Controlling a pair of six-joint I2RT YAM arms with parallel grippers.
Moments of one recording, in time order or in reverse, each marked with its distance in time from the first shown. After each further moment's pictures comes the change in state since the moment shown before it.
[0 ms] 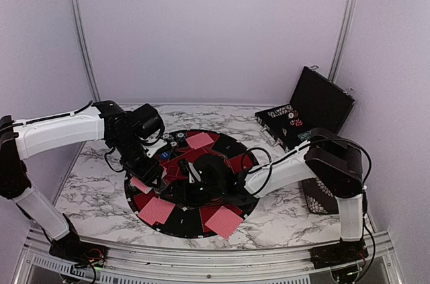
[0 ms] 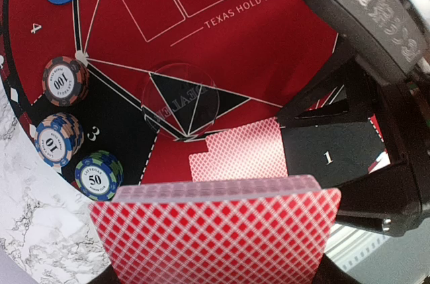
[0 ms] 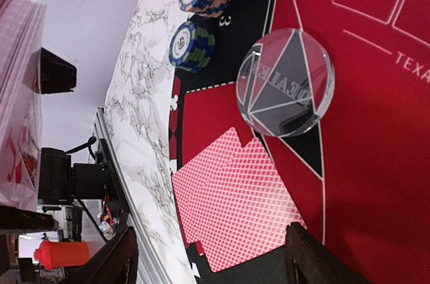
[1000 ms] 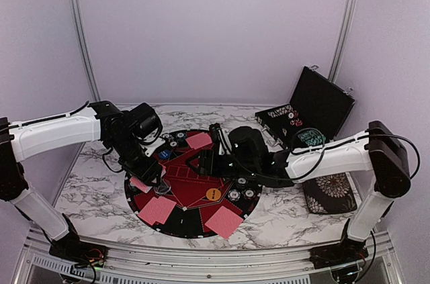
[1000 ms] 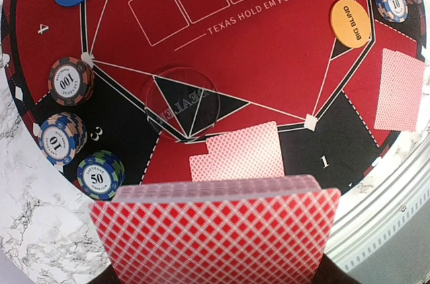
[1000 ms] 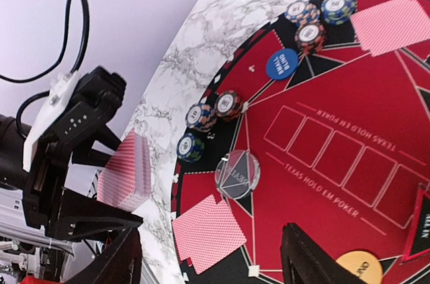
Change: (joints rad) left arm 0.000 -0.032 -0.023 0.018 -0.005 -0.023; right arm -0.082 -0.368 -0.174 -0.069 0.220 -0.169
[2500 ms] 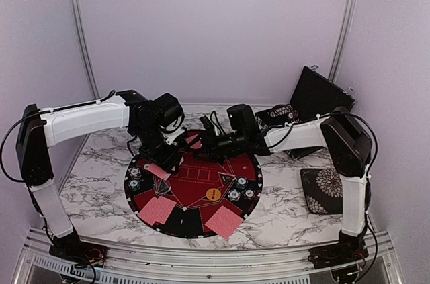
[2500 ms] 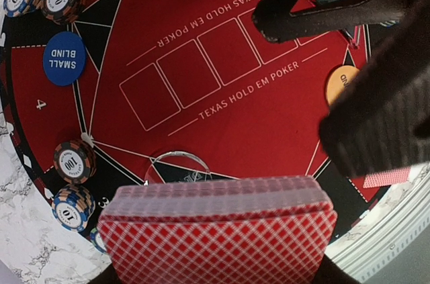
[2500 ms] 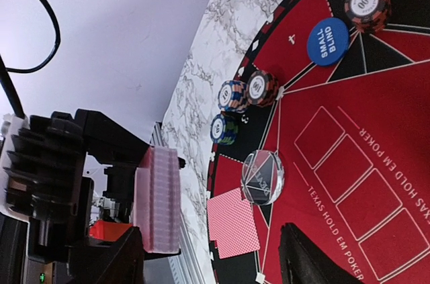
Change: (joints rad) left arm -0.012 0.251 0.271 -0.009 -0.024 0.010; right arm -0.295 0.344 0.345 -0.066 -0.709 0.031
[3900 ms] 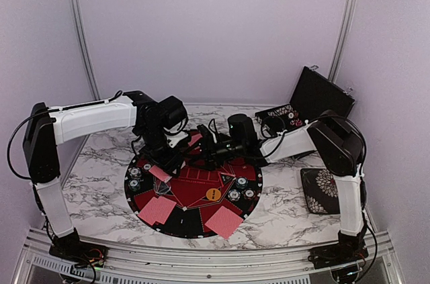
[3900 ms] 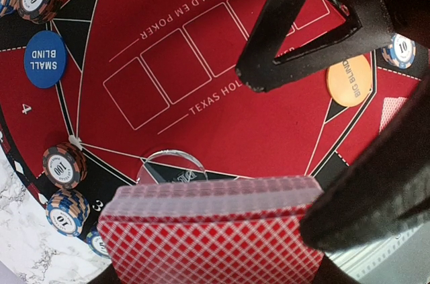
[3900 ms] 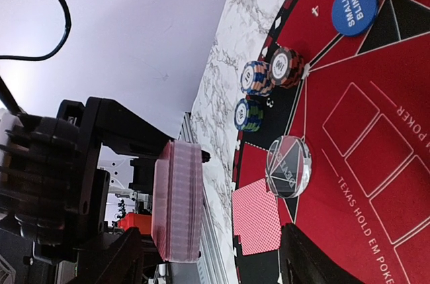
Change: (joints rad) left arm -0.002 0.063 0.044 -0.045 0.023 0.047; right arm 0.019 0.076 -0.072 0.290 -0.105 0.198
